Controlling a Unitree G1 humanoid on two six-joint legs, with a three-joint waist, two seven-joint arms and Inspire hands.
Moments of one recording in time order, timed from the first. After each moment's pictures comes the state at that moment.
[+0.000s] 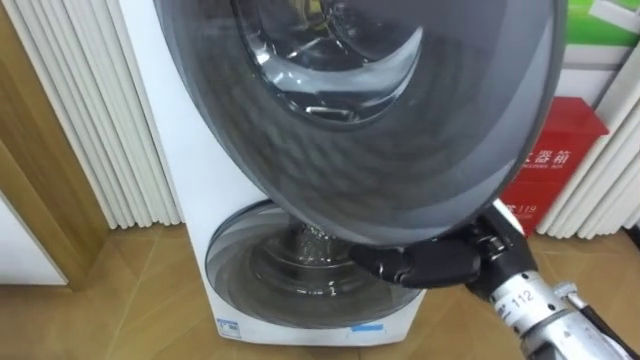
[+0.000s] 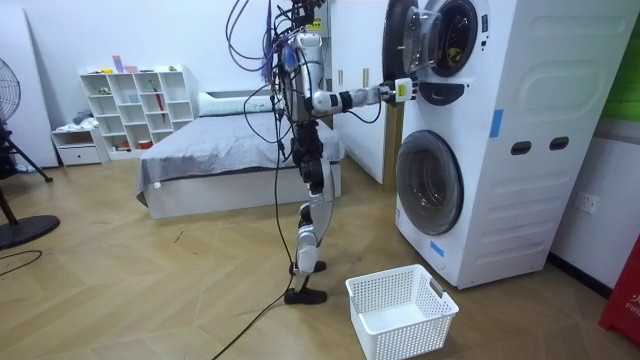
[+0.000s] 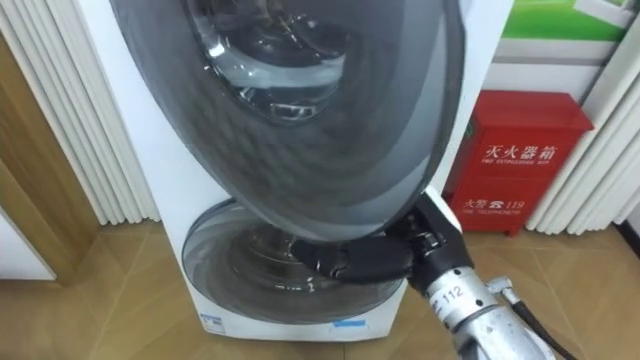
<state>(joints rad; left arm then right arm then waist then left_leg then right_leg) 0.20 0.24 -0.03 1.14 0.24 0.08 0.12 0.03 -0.39 0.14 -0.22 0.35 0.02 0.20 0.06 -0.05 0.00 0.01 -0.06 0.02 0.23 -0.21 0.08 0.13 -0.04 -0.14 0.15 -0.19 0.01</state>
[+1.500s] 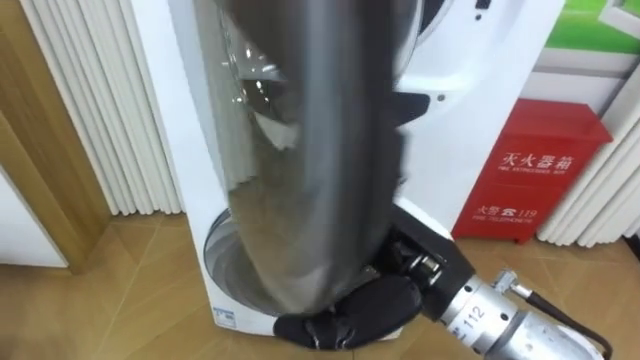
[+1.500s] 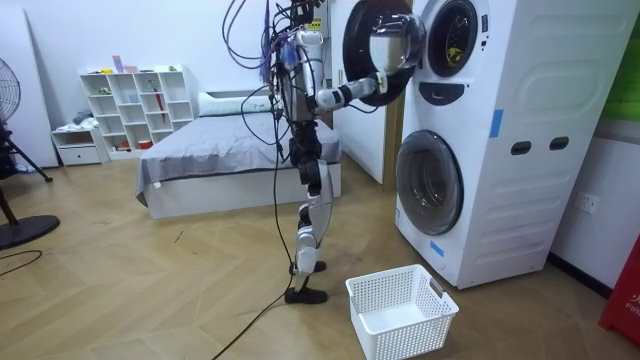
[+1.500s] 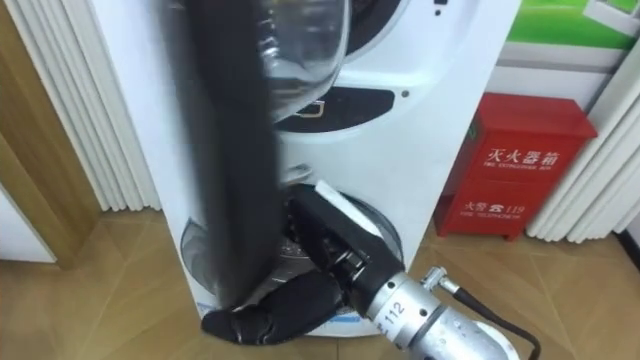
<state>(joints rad) 0.14 0.25 -0.12 1.17 0.19 0.04 0.10 -0.01 -0.35 0.29 -0.42 0.27 0.12 0.42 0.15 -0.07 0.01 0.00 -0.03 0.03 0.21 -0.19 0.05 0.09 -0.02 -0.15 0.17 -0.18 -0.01</state>
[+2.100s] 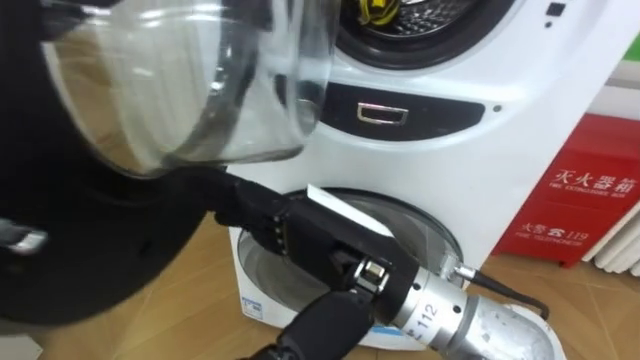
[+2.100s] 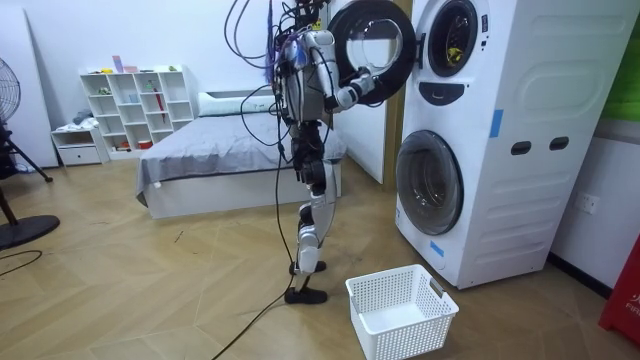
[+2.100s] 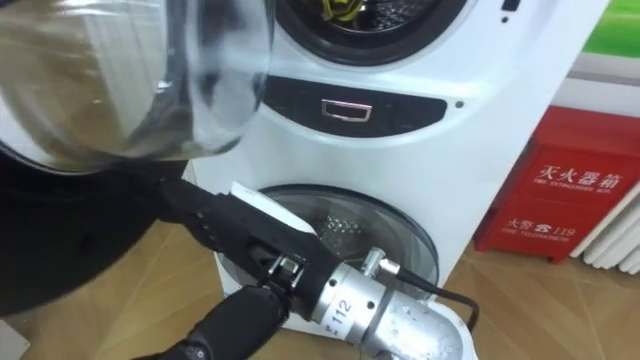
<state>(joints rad) 0.13 0.25 -0.12 1.17 0.19 0.04 0.10 -0.13 -0.30 0.38 -0.43 0.28 0.10 0.52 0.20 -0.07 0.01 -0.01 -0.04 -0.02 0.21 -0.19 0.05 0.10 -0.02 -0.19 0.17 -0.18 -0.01</state>
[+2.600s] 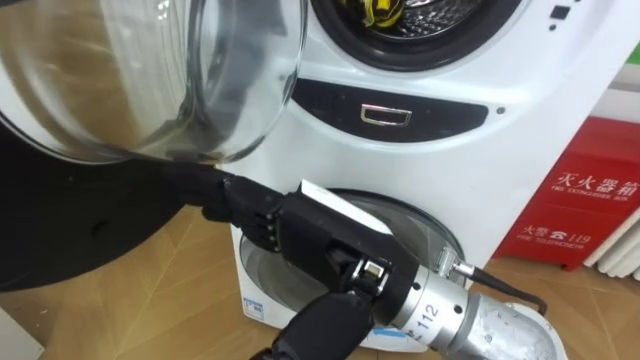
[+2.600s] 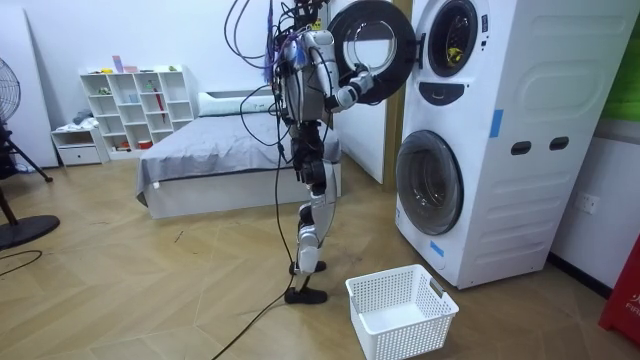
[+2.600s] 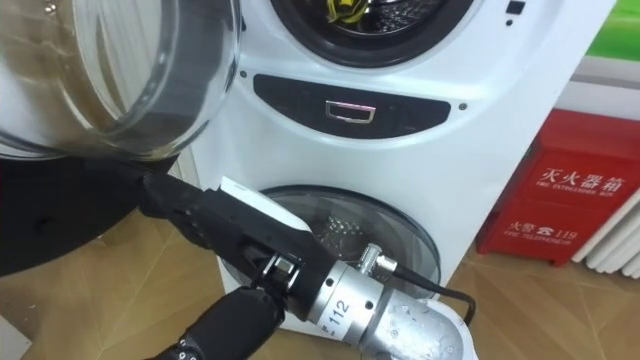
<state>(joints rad) 0.13 0.25 -0.12 1.17 0.19 0.04 0.10 -0.13 -0.30 0.38 -0.44 0.28 0.10 0.53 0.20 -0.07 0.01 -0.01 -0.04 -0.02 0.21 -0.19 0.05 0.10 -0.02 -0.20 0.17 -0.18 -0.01</state>
